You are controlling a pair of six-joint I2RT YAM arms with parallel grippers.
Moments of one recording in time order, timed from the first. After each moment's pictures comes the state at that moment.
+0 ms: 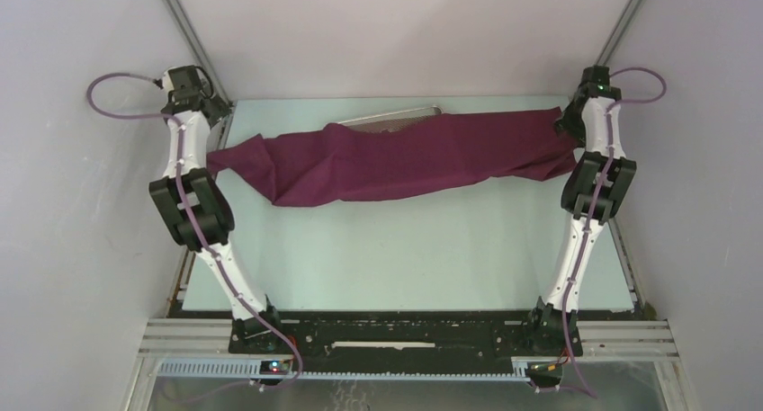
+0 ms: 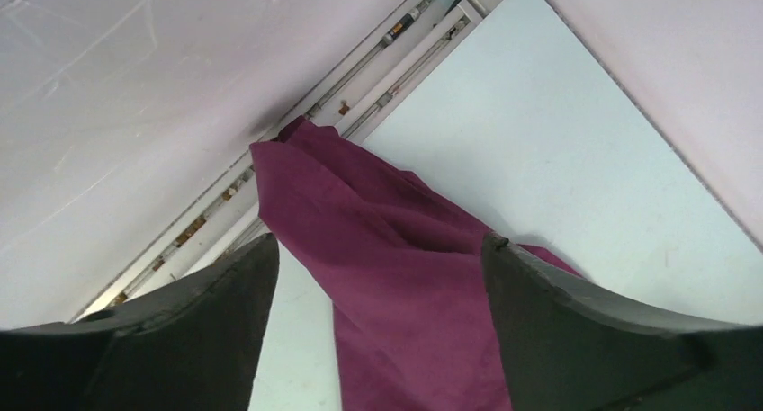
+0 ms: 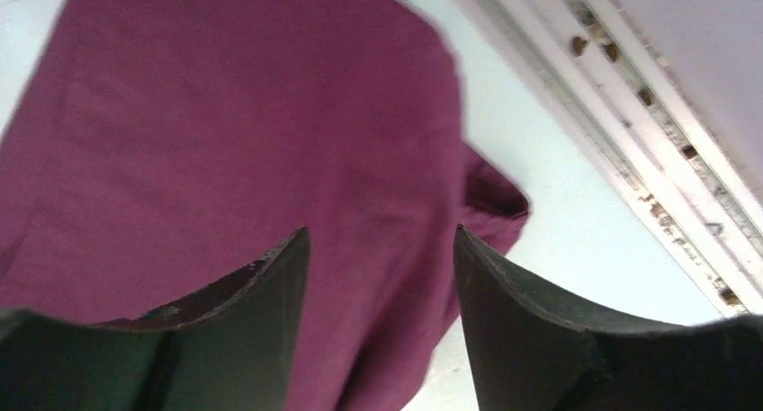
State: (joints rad) left arm 0.33 2.03 1.90 -0.55 -0.25 -0.41; right arm -0.30 2.46 2.36 -0.97 0.19 0.49
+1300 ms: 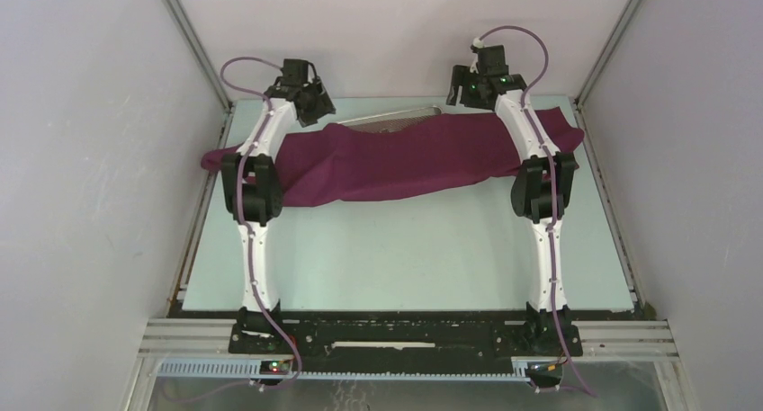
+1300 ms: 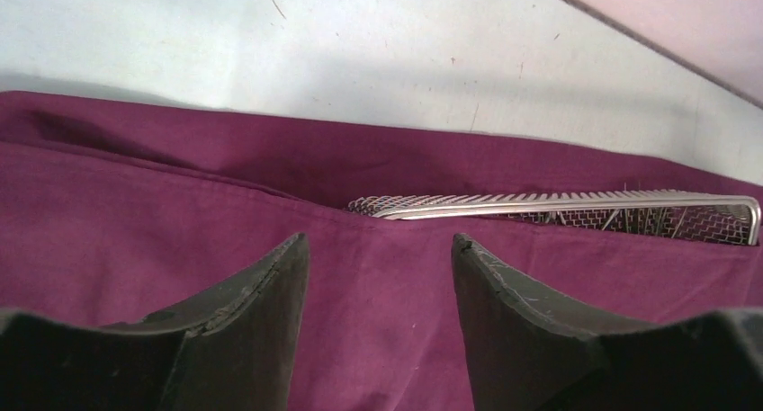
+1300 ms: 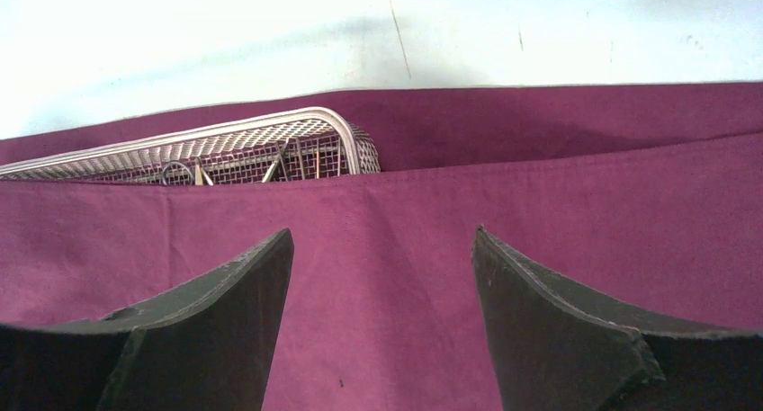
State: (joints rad) left arm -0.10 2.30 2.16 -0.64 0.03 -0.52; right arm 0.17 2.42 2.40 -0.68 -0.10 0.25
